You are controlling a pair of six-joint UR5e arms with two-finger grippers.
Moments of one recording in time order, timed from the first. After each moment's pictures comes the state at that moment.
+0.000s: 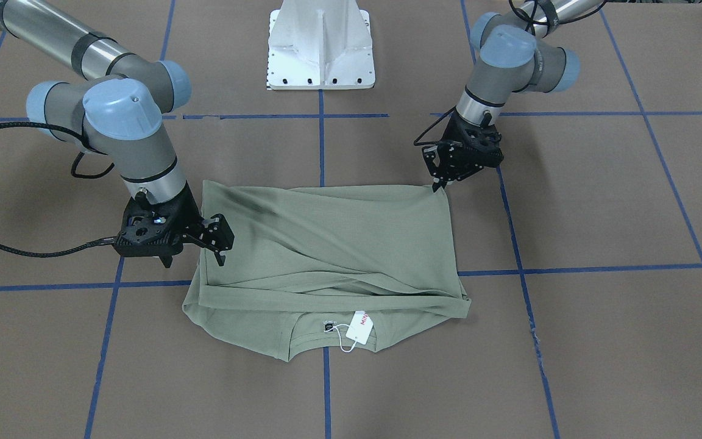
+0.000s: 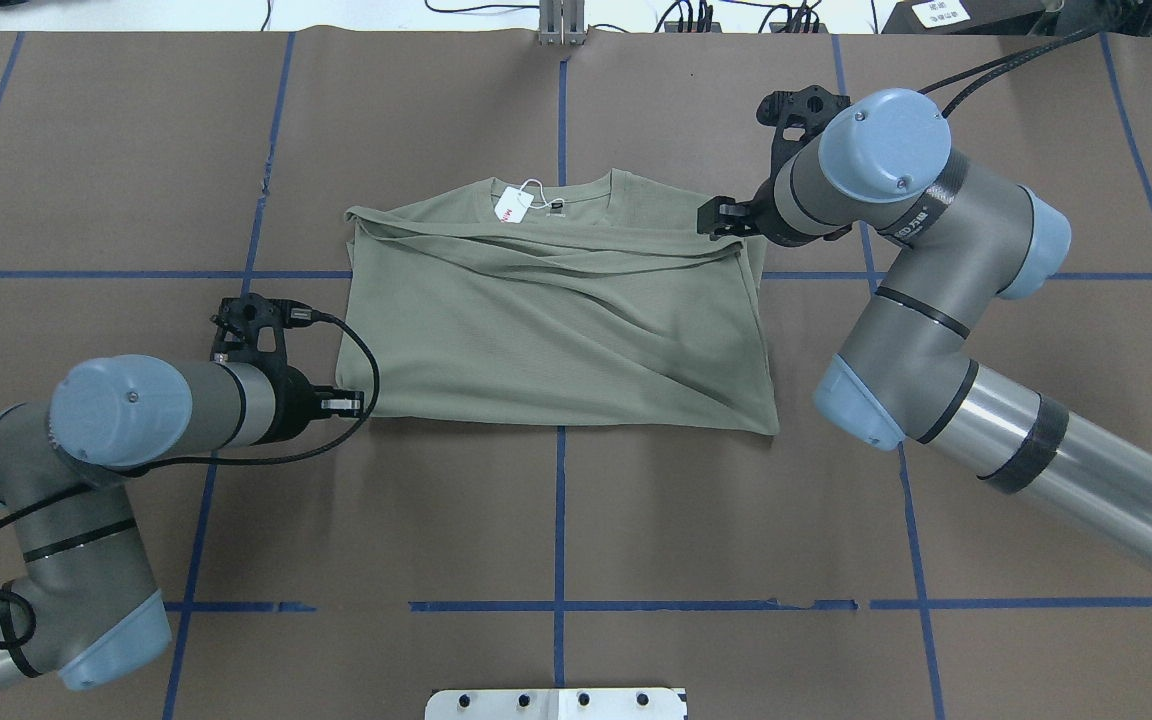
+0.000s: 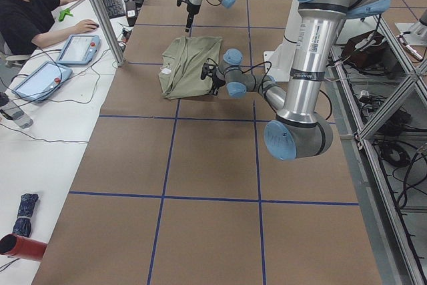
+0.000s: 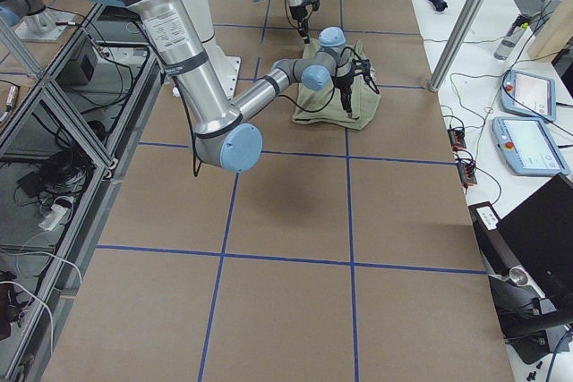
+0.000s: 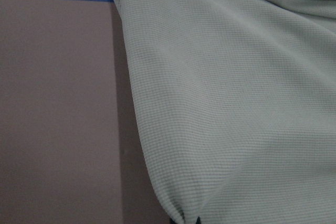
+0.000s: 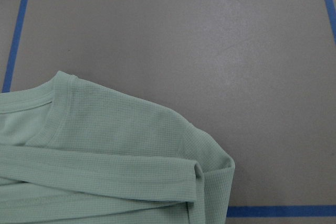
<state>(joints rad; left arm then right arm) -0.54 -1.78 -1.78 -2.19 -1.65 -1.11 0.74 -1.04 1.60 -1.27 1.80 1.11</state>
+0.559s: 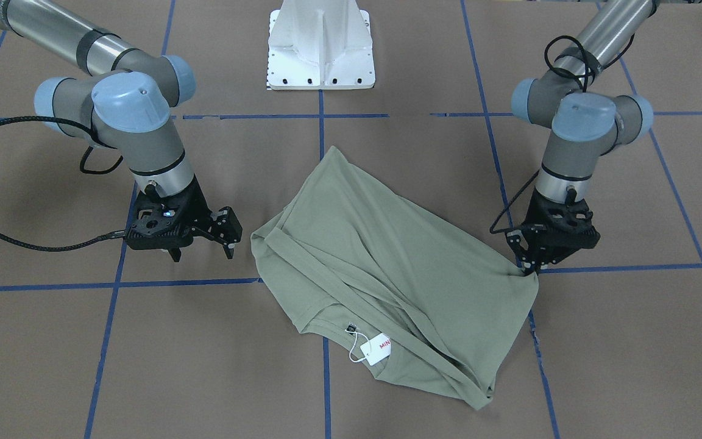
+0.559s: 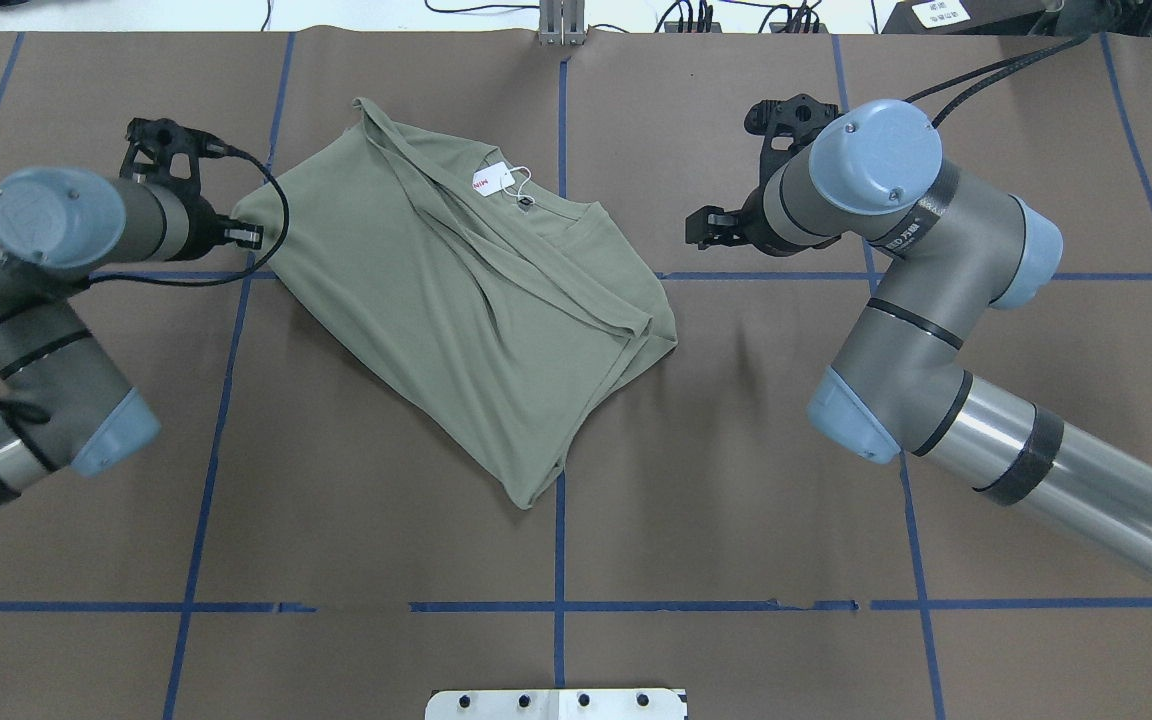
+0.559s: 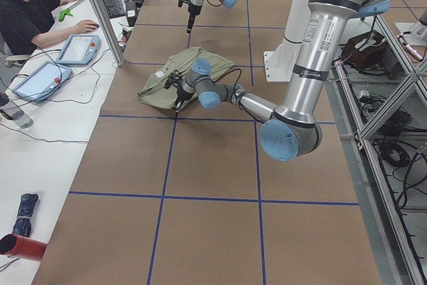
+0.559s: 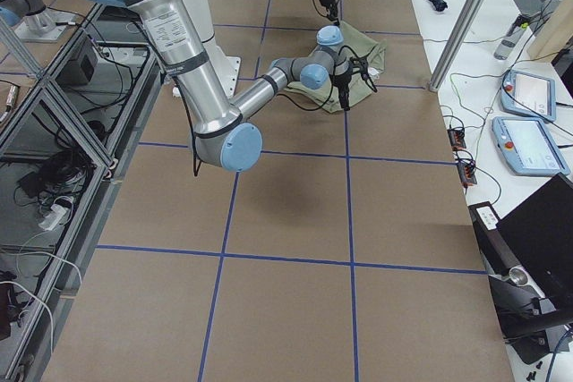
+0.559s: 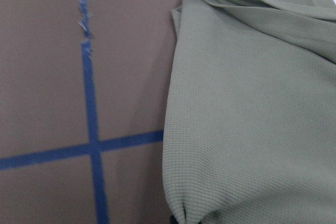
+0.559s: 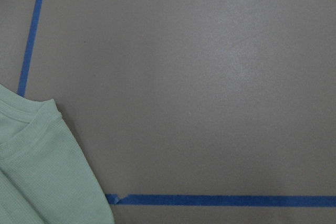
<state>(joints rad) -0.83 -1.97 -1.43 -2.20 -1.65 -0.81 0.72 -1.04 1.61 -1.27 1.80 1.11</state>
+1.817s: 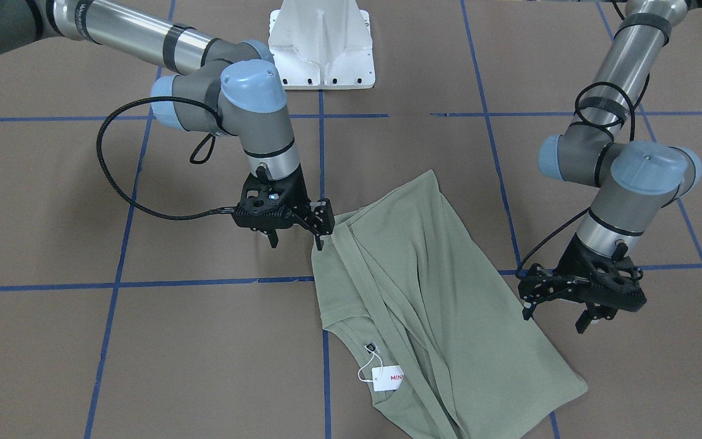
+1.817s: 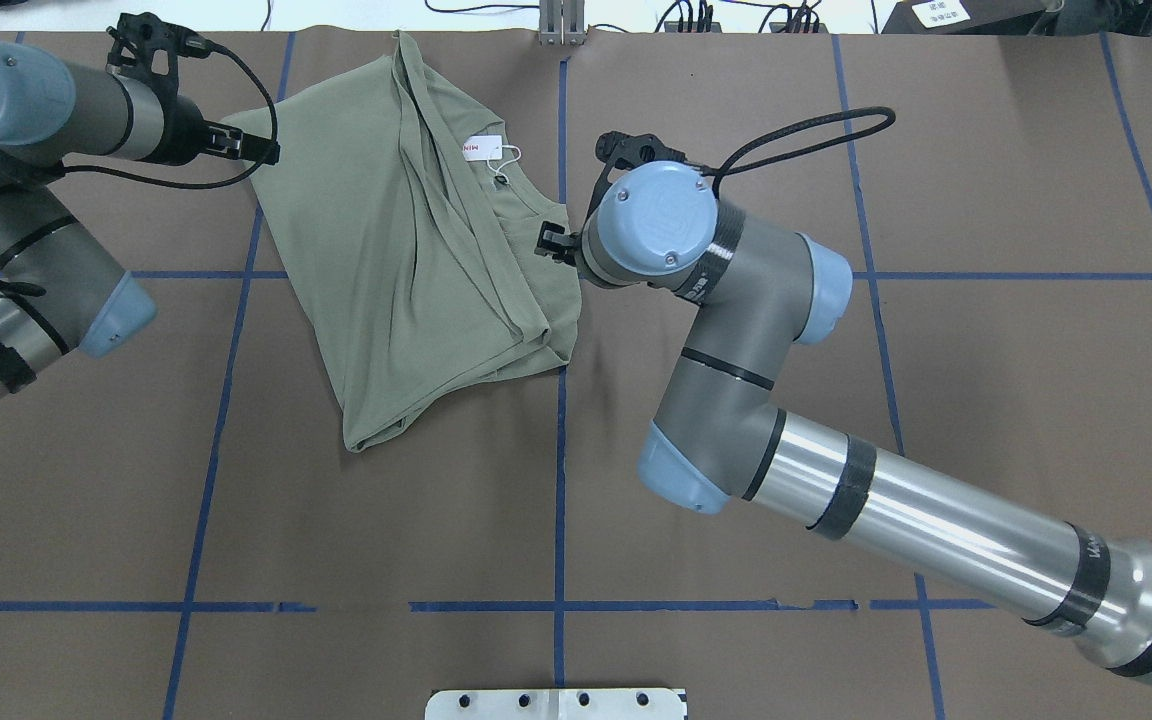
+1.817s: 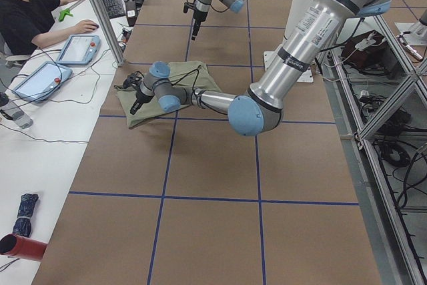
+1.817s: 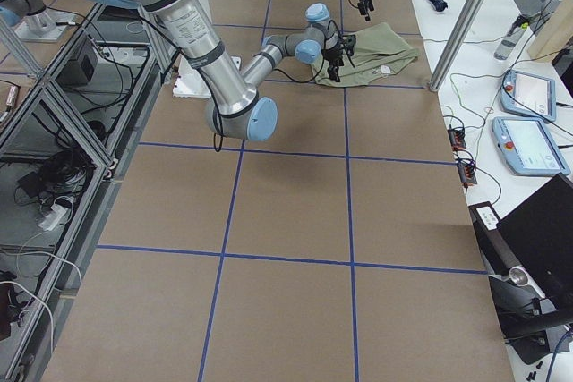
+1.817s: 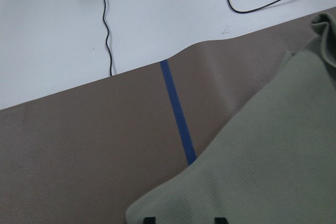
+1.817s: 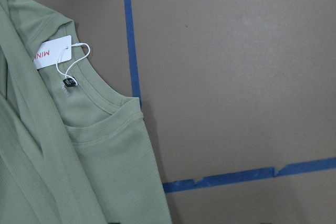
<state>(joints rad) -0.95 -2.06 -1.28 -2.44 -1.87 -0.76 0.56 -0.78 1.43 -1.28 1.63 1.50</state>
